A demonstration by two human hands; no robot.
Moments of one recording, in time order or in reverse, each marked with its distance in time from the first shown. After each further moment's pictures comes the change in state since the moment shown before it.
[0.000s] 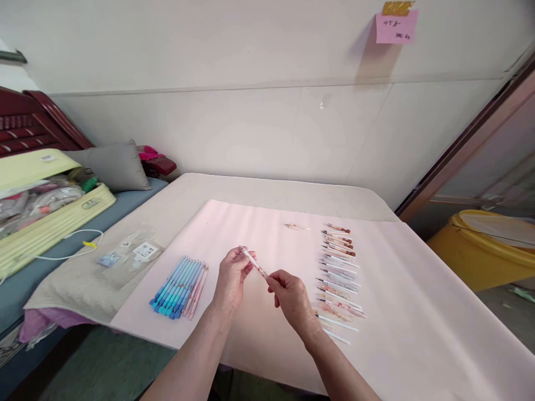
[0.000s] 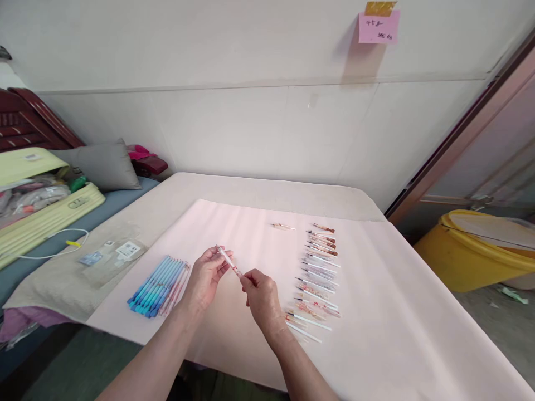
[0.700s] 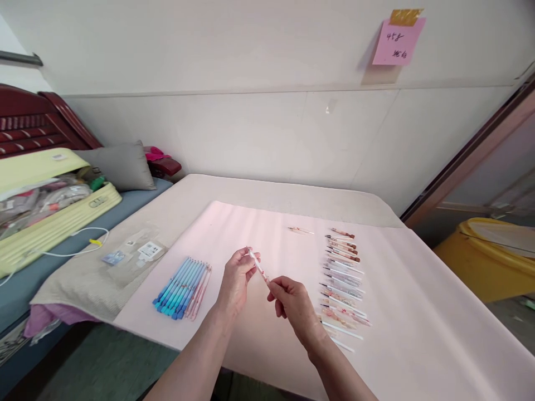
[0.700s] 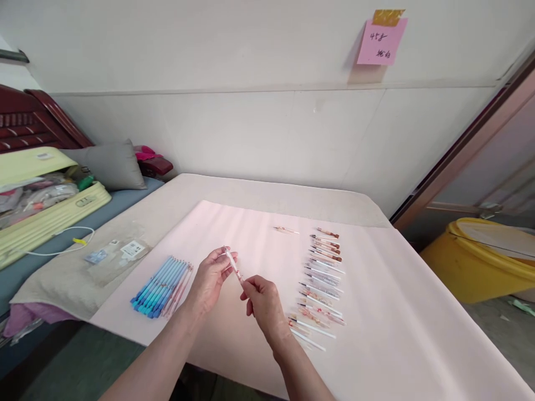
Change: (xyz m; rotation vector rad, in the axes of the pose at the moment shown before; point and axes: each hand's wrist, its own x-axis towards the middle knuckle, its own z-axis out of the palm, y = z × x) left_hand -0.002 0.000 -0.001 0.045 -0.039 0.011; right_hand -0.003 0.001 0.002 0.214 -0.134 0.086
